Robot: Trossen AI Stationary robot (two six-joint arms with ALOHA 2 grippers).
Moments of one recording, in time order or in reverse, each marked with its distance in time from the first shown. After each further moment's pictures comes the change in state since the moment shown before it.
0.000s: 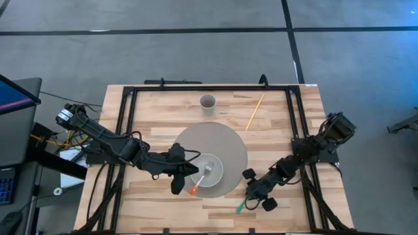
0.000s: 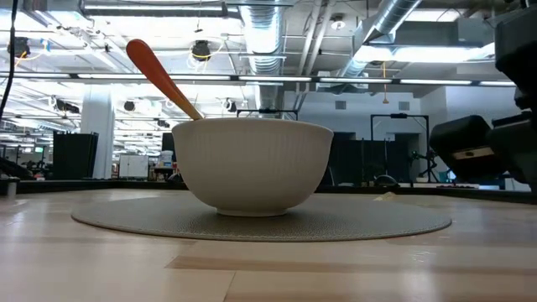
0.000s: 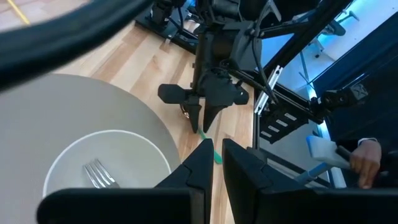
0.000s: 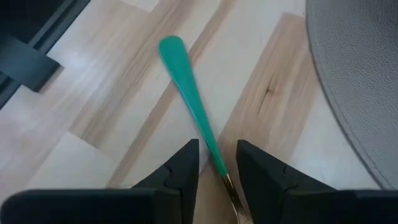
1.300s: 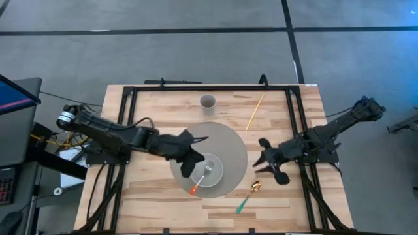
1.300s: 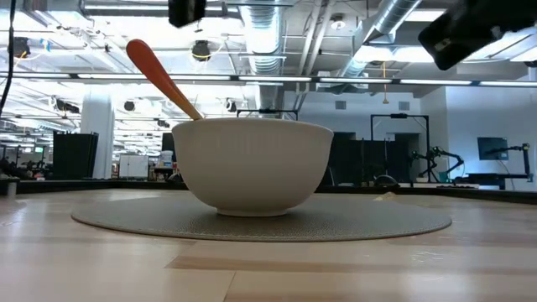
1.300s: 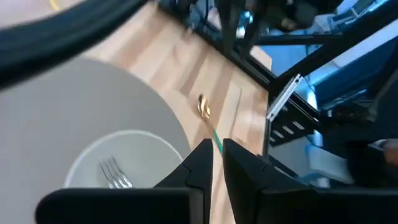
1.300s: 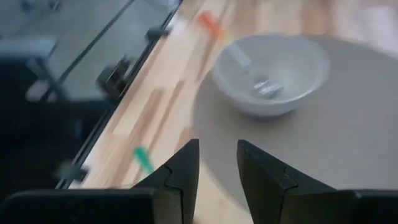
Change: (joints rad) left arm 0.200 0.025 0.000 -0.015 0.201 -0.046; right arm -0.166 -0.770 -0.001 -0.451 0.078 0.042
